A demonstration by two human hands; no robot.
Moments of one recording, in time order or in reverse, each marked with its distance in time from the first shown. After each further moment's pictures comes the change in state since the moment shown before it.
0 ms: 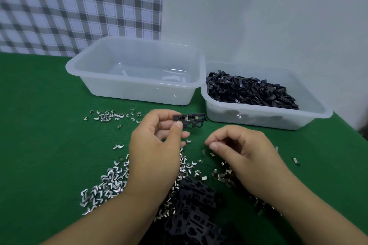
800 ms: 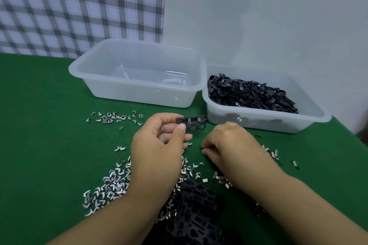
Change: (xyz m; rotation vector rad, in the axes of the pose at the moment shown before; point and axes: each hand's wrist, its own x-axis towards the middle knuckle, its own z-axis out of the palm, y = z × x) left_hand -0.001 0.003 0.000 -0.024 0.001 -0.032; right_hand 0.023 -0.008 0.011 -0.712 -0.151 -0.155
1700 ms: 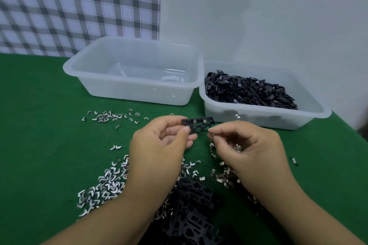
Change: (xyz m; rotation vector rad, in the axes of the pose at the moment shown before) left_hand -0.005 0.005 0.002 -0.058 -0.100 -0.085; right_hand -0.025 0.002 0.004 0.759 0.500 0.125
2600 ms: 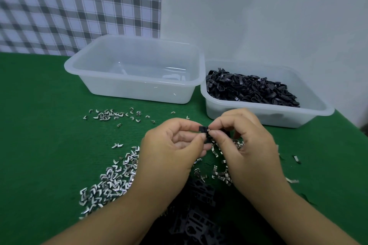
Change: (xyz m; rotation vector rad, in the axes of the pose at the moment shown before) left_hand -0.004 -0.002 0.004 -0.027 -0.147 -0.009; right_hand 0.000 0.002 0.010 -0.169 0.056 -0.172
